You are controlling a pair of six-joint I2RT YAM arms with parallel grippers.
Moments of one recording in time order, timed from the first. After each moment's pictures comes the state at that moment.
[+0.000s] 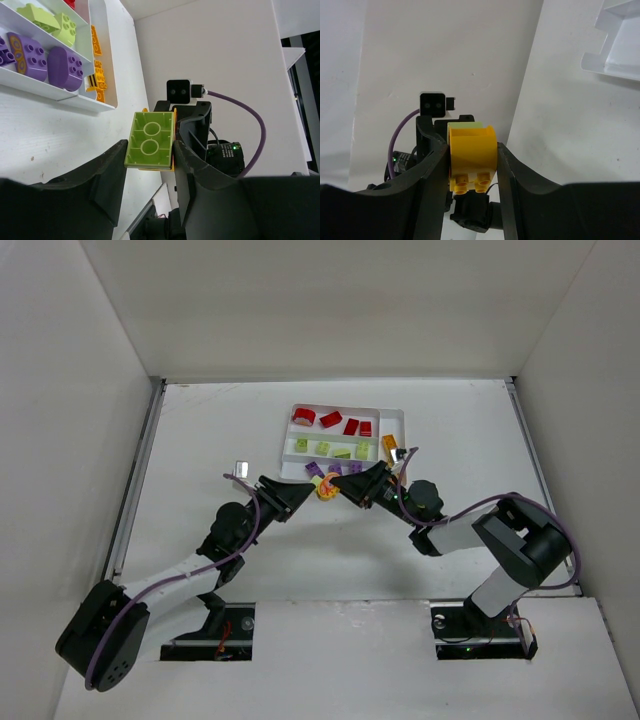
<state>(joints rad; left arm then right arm) -0.60 0.99 0.20 0.79 0.06 -1.26 0.65 1.62 0.44 1.30 -0.27 1.36</state>
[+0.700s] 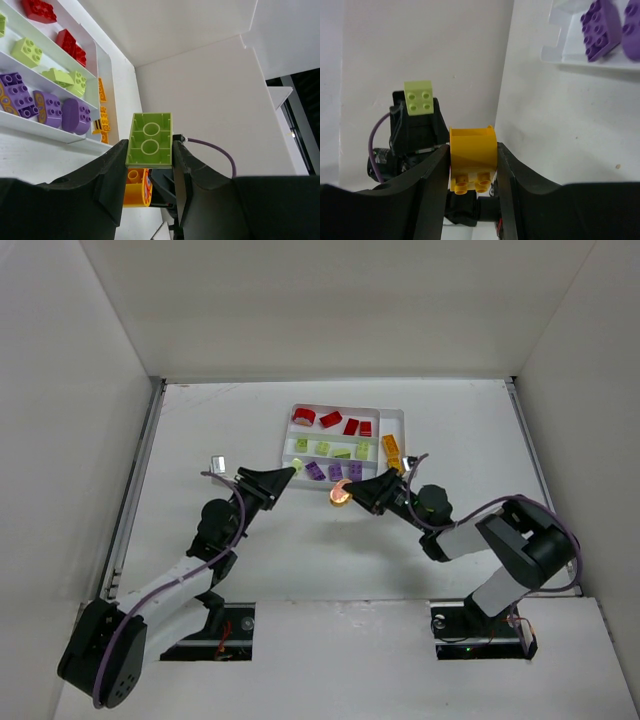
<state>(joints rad) -0.48 0.91 0.20 0.78 0.02 -1.24 0.60 1.61 0.35 1.29 -0.29 1.36</state>
